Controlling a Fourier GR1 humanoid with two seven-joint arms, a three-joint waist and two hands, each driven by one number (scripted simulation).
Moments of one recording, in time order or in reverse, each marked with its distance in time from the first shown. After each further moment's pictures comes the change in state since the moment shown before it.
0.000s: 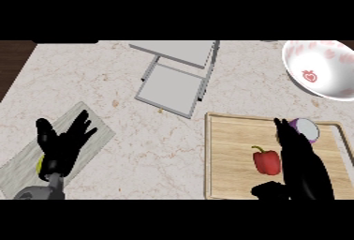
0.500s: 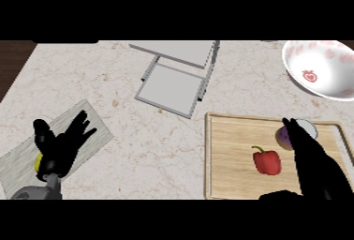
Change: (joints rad) left arm -0.002 0.039 -0.031 0.015 0.052 0.015 -0.025; right arm -0.002 -0.099 0.004 -0.138 -0.126 0.023 0.056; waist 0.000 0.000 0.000
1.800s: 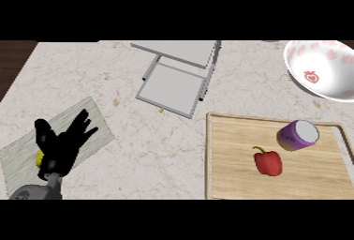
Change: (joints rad) left arm -0.016 0.054 -0.076 0.011 0.073 0.049 -0.038; right arm 0.346 -0.275 -0.512 -0.257 -0.636 -0.062 -0.463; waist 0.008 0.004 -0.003
